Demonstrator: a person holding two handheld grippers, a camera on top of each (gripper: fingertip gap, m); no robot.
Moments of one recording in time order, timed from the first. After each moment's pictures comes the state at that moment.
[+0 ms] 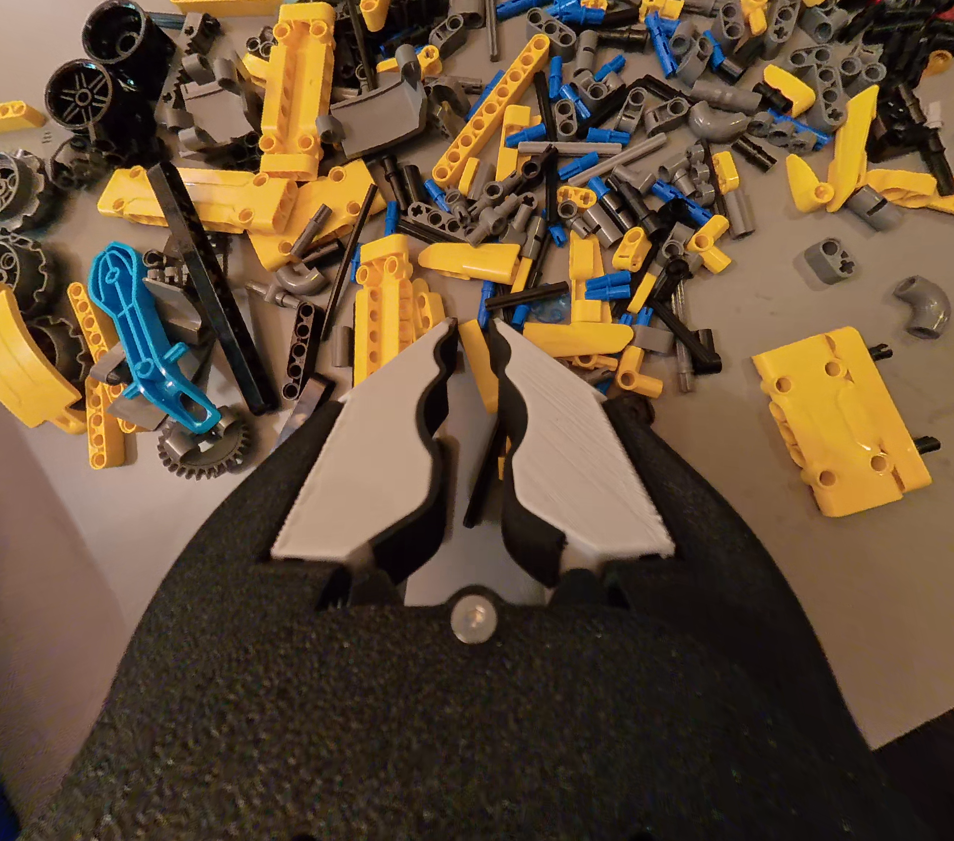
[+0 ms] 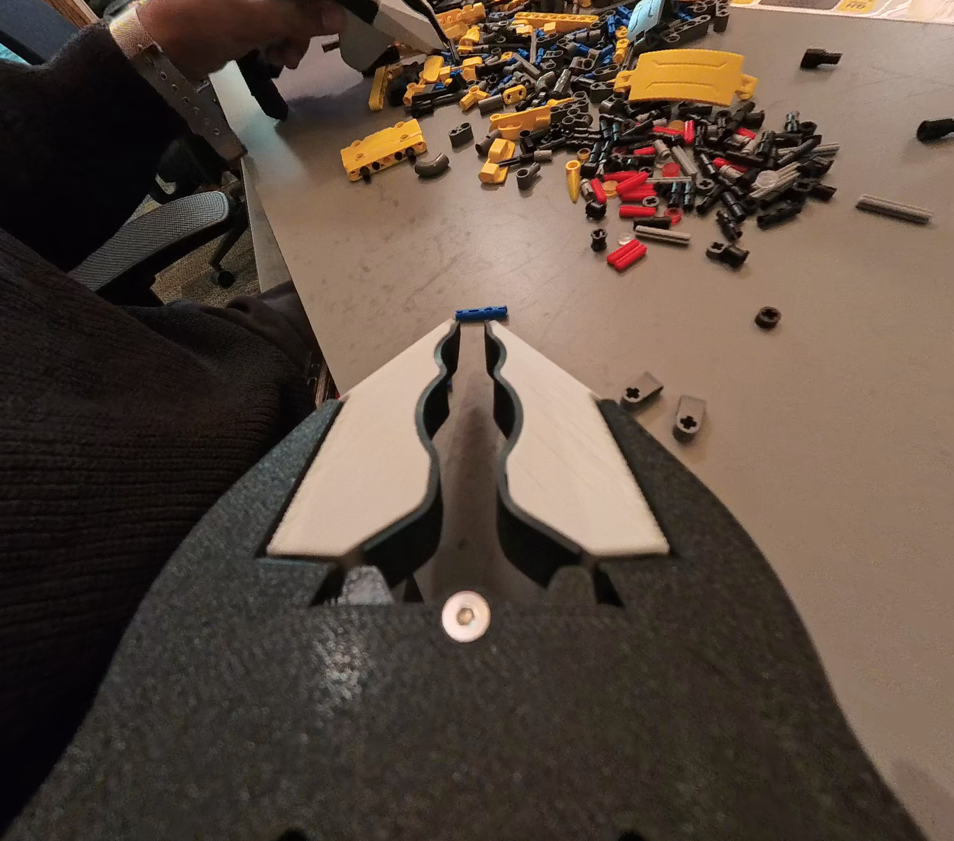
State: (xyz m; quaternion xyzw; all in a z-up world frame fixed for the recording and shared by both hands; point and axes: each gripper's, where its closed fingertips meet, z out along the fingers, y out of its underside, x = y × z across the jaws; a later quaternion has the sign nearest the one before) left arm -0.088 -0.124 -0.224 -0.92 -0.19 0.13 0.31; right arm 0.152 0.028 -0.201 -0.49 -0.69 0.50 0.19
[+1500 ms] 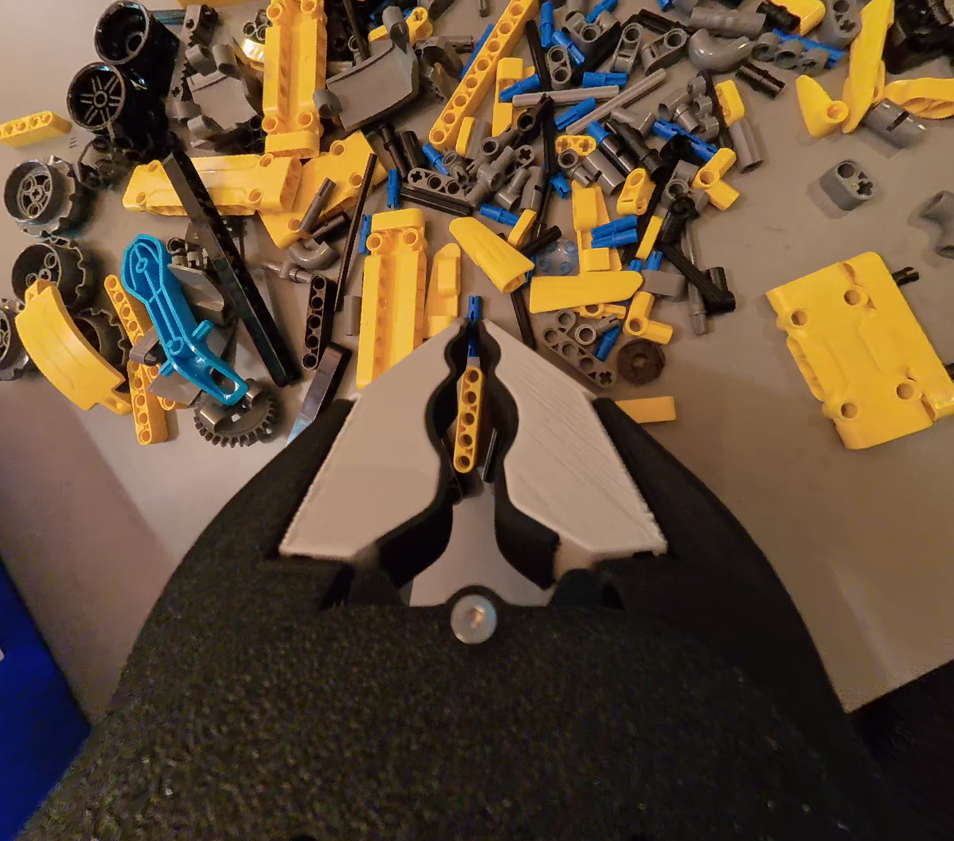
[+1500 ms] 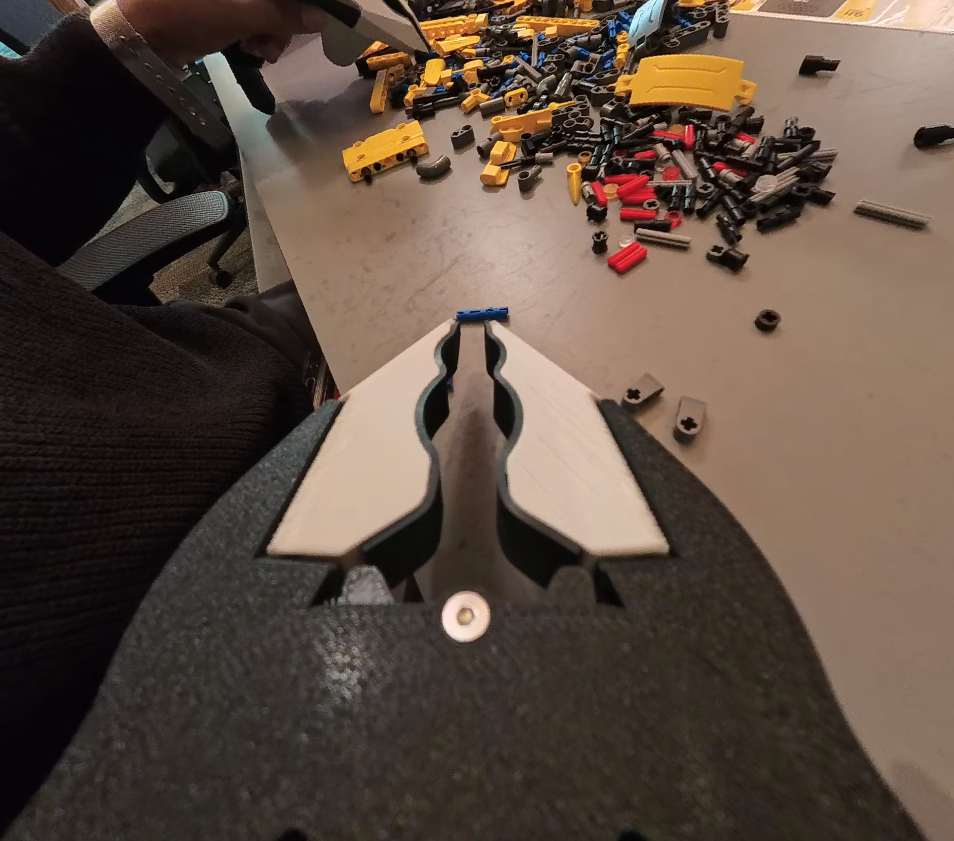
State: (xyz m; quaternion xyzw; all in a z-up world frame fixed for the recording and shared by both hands) left arm -0.085 -0.140 -0.222 -0.93 -0.15 0.15 0.29; right arm 0.153 0.028 -0.200 -0.49 -0.69 0.50 0.19
